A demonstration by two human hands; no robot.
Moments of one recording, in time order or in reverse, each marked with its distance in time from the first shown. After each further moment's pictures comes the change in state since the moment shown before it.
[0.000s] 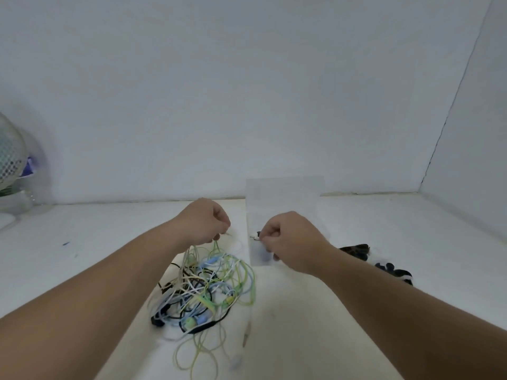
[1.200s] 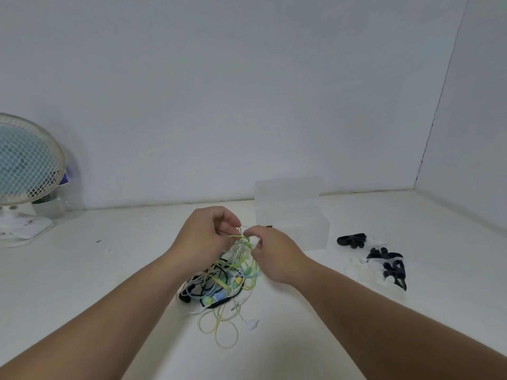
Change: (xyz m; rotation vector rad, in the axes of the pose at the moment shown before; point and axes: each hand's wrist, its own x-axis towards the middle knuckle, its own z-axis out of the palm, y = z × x) left_hand -0.105 0.005 0.001 -0.212 0.186 0.206; right_hand -0.035 -0.019 0.054 -0.029 -0.010 -0.055
